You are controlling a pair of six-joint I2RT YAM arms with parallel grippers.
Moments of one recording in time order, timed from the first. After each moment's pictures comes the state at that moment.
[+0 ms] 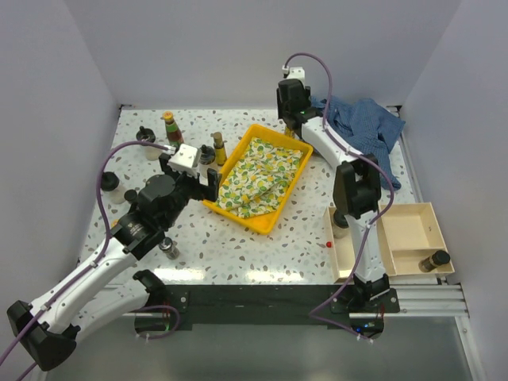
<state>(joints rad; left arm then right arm) -0.67 0.81 0.79 -0.14 -0.31 -0.07 0.42 2.29 2.10 -0.32 0.53 0.12</state>
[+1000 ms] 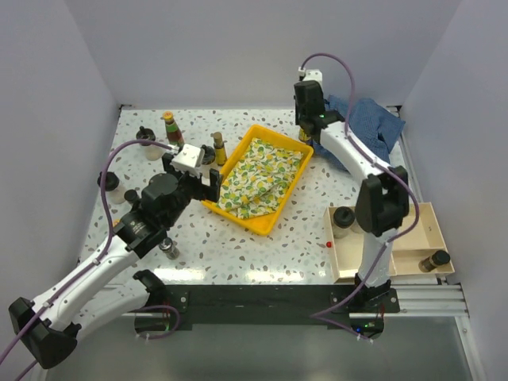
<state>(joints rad) -0.67 0.83 0.79 -0.14 -0.30 -0.07 0.40 2.00 1.83 -0.39 0.49 0.15</state>
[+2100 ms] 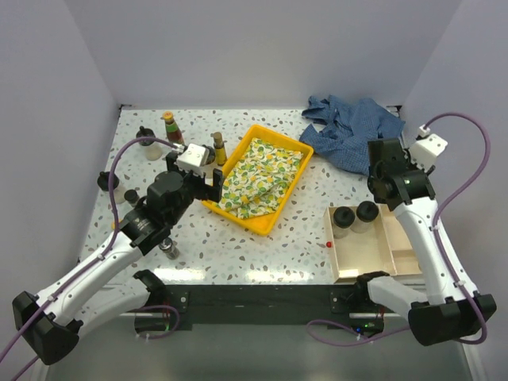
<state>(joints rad) -0.67 0.87 0.79 -0.14 -0.30 -0.07 0.20 1.09 1.21 -1.00 1.05 0.70</state>
